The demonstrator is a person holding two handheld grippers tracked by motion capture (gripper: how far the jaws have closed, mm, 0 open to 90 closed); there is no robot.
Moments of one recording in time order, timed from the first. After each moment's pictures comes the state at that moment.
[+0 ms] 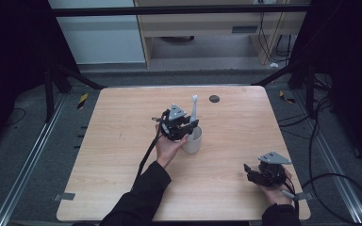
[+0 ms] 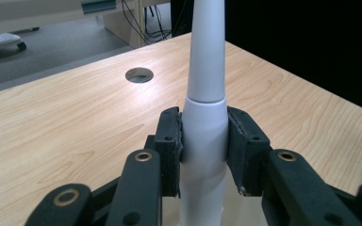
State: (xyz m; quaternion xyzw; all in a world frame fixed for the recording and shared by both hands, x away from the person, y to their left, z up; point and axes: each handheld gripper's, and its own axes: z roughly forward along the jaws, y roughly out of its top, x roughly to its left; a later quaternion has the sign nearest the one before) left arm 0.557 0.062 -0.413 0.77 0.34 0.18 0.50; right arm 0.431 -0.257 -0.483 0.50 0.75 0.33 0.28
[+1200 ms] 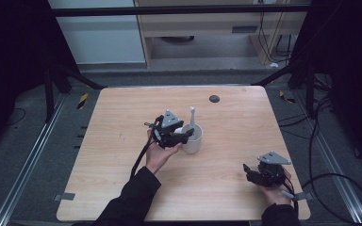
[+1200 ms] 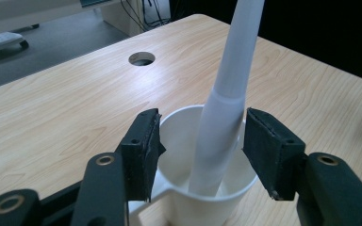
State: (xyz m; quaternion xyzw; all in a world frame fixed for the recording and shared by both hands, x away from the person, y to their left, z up) left arm 0.531 0.088 -0.409 0.80 0.32 0.19 0.48; right arm 0.429 -0.254 -0.482 0.50 0.75 0.34 0.28
